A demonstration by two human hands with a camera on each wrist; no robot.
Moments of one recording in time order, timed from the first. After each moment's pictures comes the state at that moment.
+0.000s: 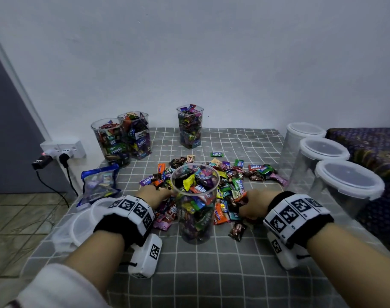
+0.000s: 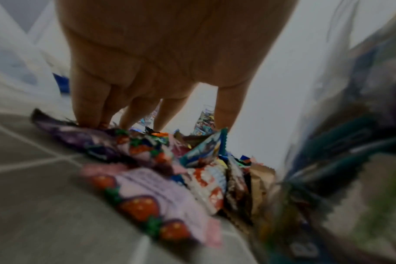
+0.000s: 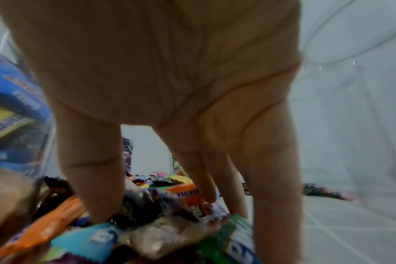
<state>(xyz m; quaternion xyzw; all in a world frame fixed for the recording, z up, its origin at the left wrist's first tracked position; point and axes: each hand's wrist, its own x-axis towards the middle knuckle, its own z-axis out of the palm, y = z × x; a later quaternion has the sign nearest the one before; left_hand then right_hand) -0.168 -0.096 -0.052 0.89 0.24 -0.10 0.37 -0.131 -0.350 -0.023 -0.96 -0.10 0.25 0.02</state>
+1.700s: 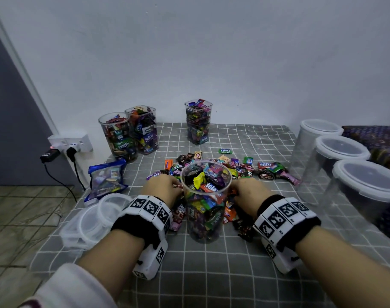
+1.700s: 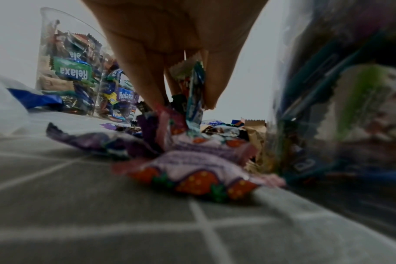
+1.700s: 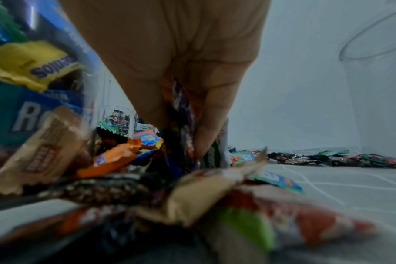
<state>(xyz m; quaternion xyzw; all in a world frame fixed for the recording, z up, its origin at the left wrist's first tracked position) -0.183 -0.119 -0.030 0.97 0.16 0.02 0.17 -0.131 -0.316 -0.034 -0.97 -0.23 0.08 0.07</state>
